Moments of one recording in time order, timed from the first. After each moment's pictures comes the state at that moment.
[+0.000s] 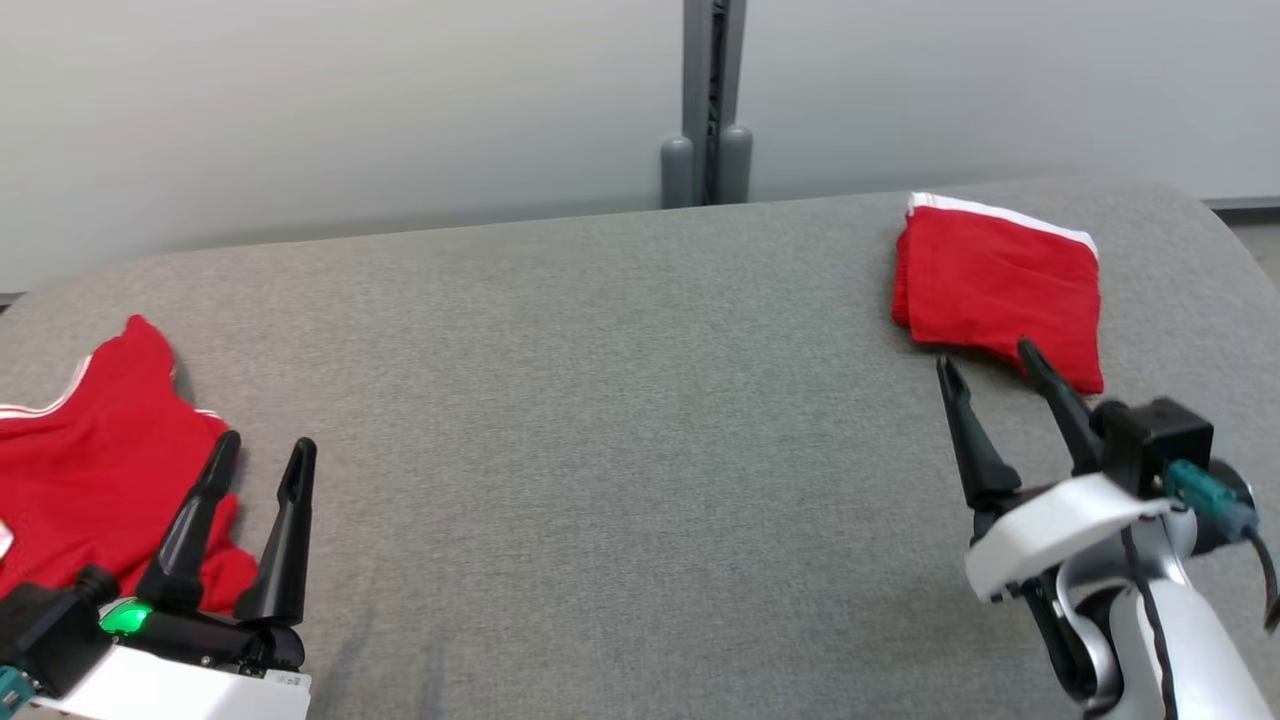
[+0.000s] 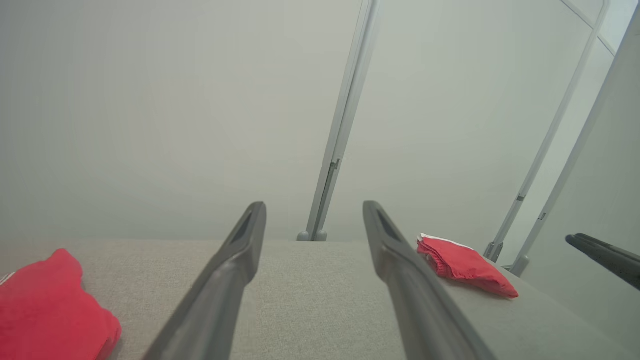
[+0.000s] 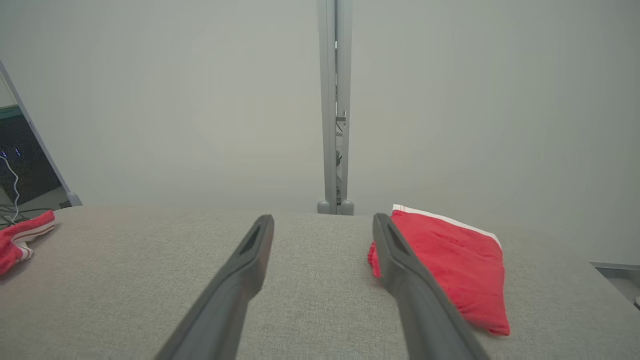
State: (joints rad) left arm 0.04 0.38 -0.16 -0.06 -0.67 -0.11 -0.26; right arm -0.26 -0.05 0.07 0.15 0.14 0.13 0.02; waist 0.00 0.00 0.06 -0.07
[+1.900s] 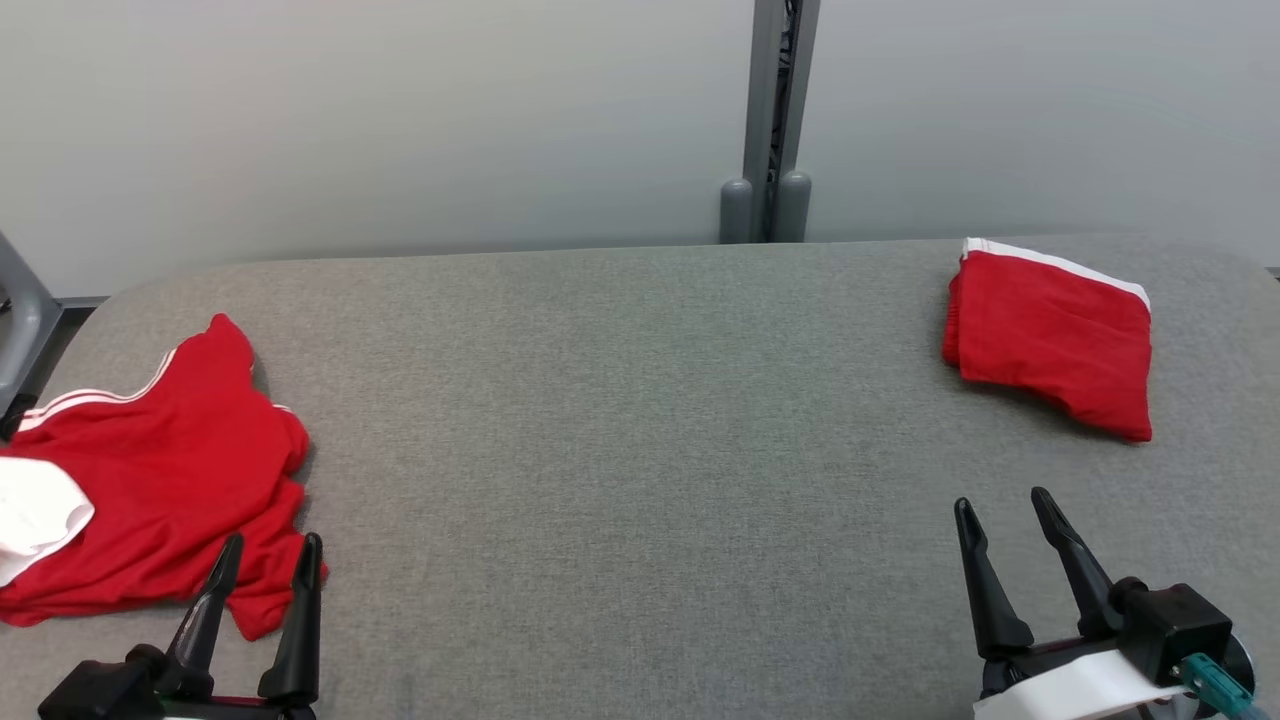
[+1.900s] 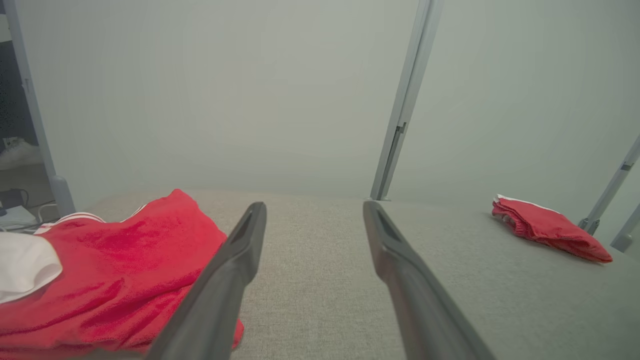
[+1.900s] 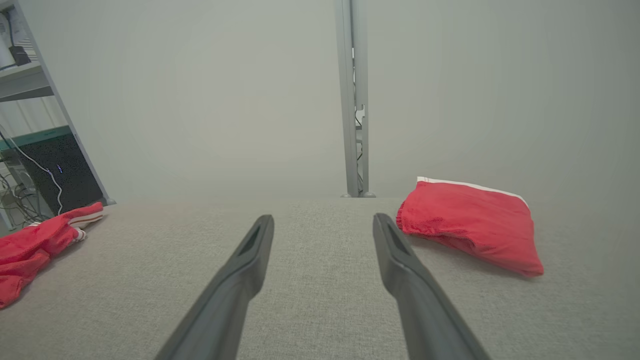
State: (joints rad) left arm 0.13 0.21 -0.02 0.08 -0.41 -0.13 -0.26; right arm 0.00 -0.05 0.08 0.17 0.18 0.13 -0.26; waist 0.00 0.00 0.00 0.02
